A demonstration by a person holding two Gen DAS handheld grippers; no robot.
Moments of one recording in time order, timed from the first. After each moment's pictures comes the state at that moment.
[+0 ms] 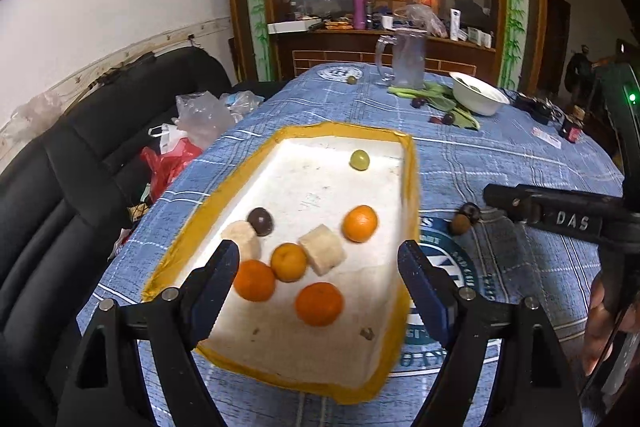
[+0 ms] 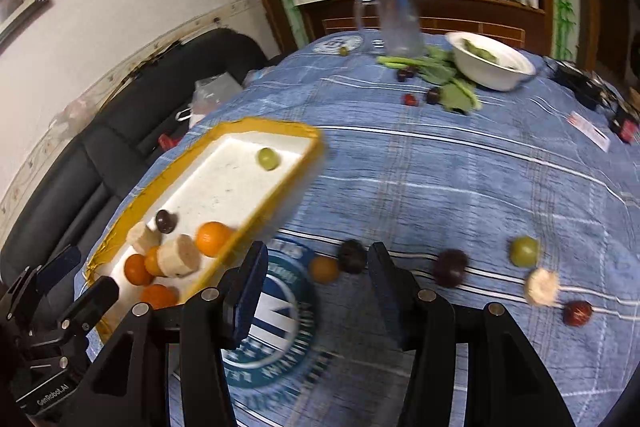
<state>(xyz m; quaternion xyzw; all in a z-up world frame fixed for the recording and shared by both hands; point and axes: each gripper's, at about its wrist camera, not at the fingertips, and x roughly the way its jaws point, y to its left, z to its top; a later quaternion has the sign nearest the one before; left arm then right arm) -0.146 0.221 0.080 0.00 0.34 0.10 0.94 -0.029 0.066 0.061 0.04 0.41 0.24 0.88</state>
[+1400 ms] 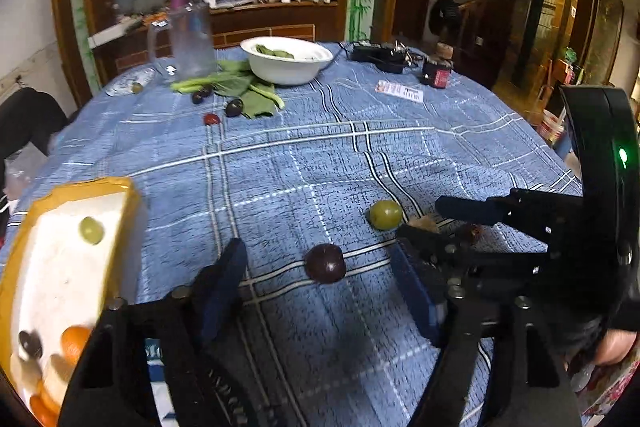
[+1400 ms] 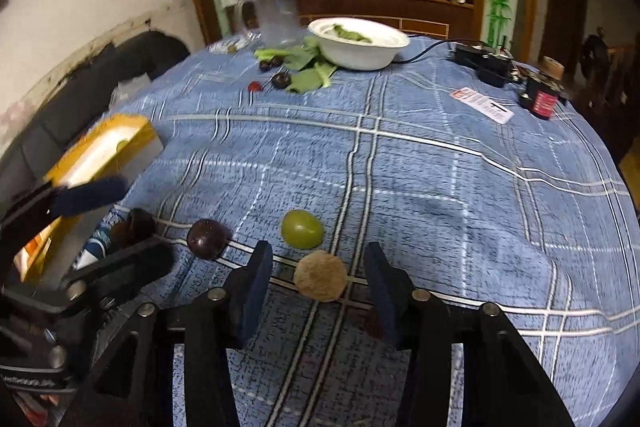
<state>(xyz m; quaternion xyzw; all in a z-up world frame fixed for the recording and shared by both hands) -0.012 0.070 0.044 0.04 0.39 -0.17 0.90 -0.003 -0.053 0.023 -0.01 0.41 0.14 0.90</state>
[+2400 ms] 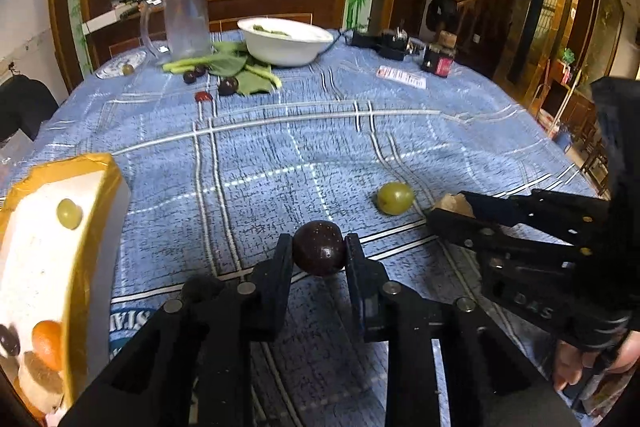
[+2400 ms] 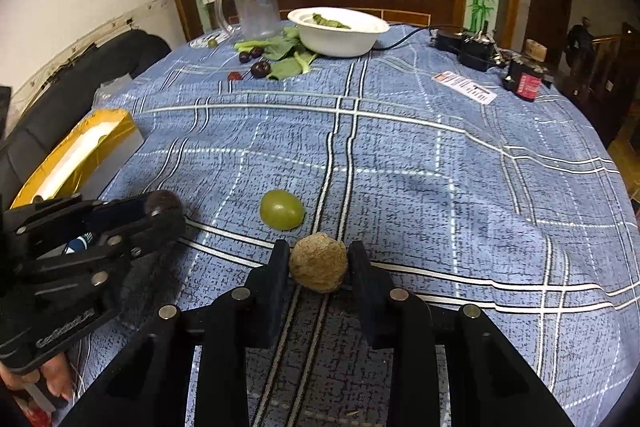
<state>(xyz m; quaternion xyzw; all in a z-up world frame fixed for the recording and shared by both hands) -0.017 0.076 0.028 0.03 0.39 -0.17 0.91 -0.012 -0.059 0.016 0.00 0.41 0.10 0.91</state>
